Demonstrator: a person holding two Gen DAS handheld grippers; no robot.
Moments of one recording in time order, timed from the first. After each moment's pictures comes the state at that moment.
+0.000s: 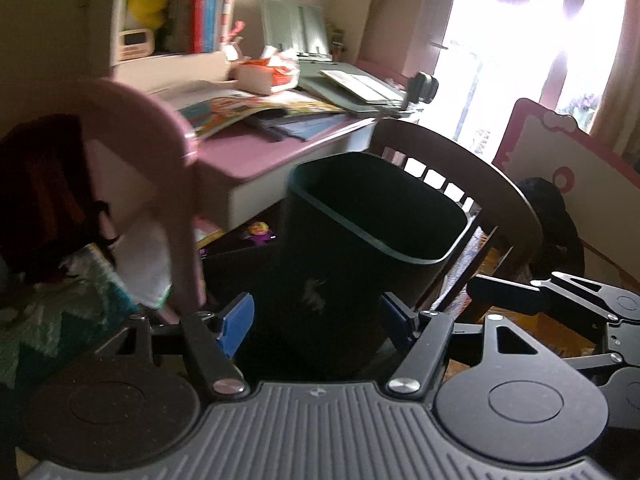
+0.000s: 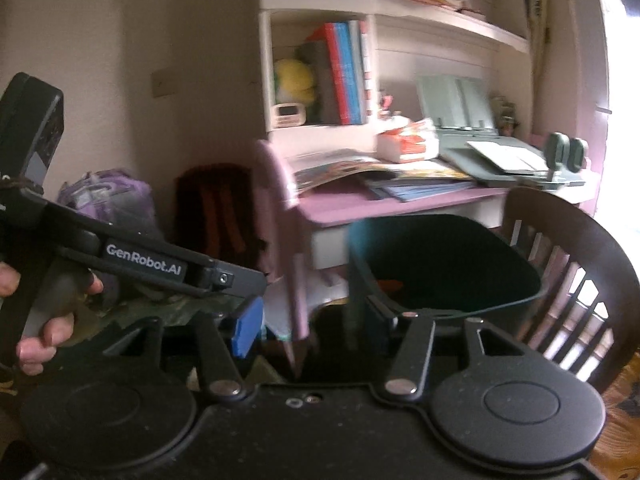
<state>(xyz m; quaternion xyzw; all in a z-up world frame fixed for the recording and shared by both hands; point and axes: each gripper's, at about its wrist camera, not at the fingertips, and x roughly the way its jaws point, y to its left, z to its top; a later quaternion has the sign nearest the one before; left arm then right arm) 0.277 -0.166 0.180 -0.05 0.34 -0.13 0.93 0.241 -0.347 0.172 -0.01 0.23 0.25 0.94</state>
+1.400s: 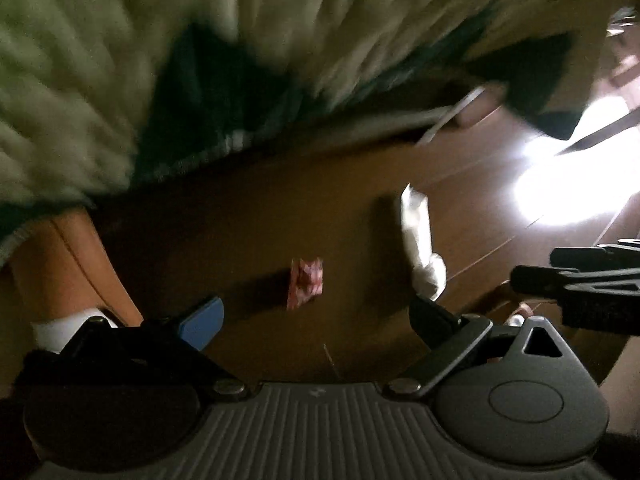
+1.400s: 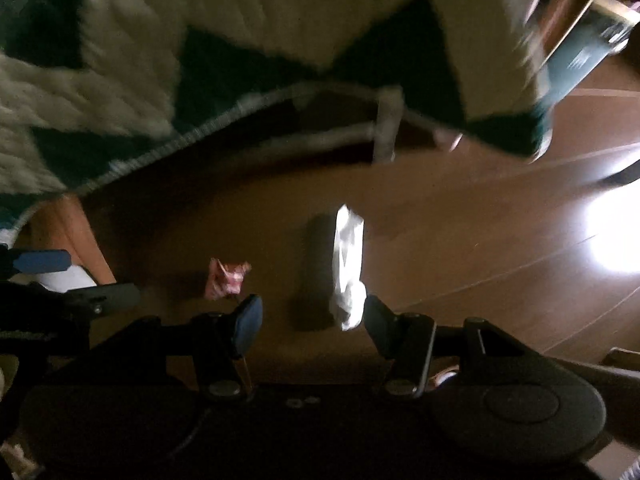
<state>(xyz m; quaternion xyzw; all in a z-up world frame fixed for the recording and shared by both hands) 0.294 0.101 -0.372 -0.19 0.65 0.09 0.73 0.362 -0.060 -0.322 -0.11 0.65 0.26 0.71</state>
